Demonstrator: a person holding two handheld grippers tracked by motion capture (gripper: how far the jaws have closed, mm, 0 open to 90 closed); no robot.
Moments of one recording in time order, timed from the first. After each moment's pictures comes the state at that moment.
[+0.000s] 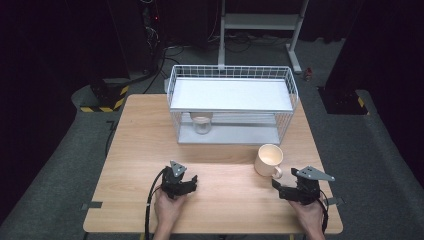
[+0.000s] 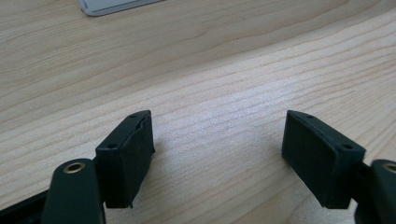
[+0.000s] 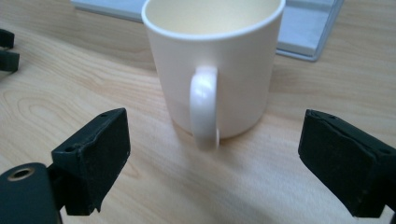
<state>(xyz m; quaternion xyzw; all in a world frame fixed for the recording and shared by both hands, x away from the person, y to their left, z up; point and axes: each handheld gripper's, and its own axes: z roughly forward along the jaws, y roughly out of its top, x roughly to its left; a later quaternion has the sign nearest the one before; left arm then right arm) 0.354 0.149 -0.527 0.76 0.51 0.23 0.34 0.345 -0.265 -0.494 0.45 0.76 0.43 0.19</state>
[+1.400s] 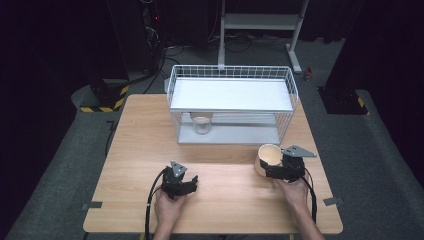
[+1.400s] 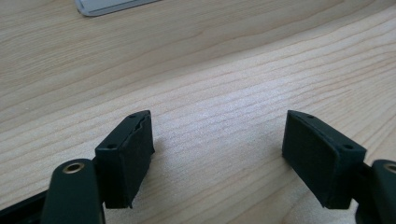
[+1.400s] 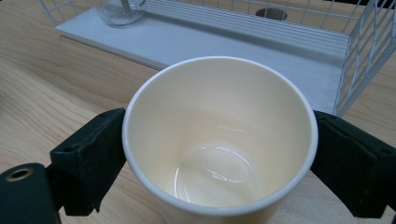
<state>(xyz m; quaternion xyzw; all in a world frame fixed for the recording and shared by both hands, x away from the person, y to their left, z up) 0.353 0.149 -0.527 0.76 0.51 0.23 0.34 0.401 -0.228 -0.477 0.44 0.76 0.43 0.21</state>
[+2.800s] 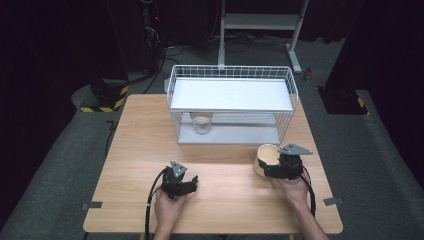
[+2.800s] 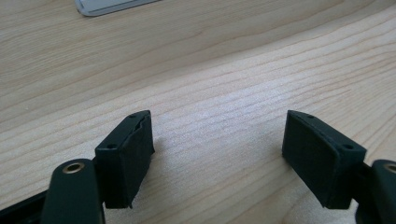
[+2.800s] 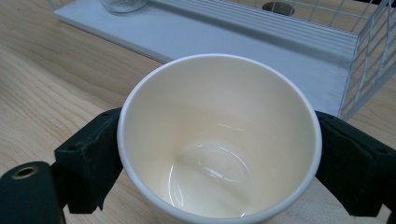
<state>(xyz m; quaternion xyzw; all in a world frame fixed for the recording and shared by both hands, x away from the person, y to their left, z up) 0.353 0.149 -0.527 0.76 0.51 0.23 0.34 0.406 -0.223 -0.475 0.43 0.78 0.41 0.21</state>
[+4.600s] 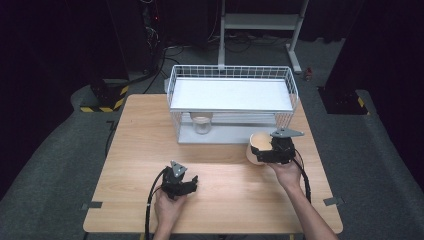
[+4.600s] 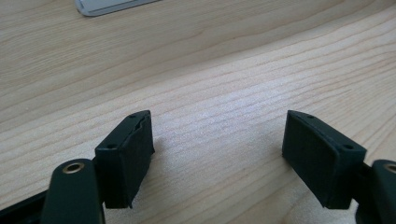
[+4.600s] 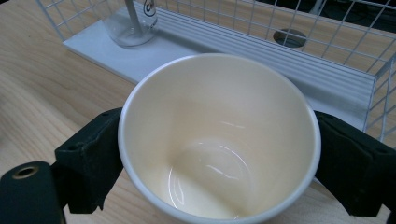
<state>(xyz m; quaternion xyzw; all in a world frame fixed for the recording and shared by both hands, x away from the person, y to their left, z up) 0.353 0.149 -0.527 0.76 0.51 0.23 0.34 0.443 -0.199 -0.446 0.42 0.79 0.41 0.19</state>
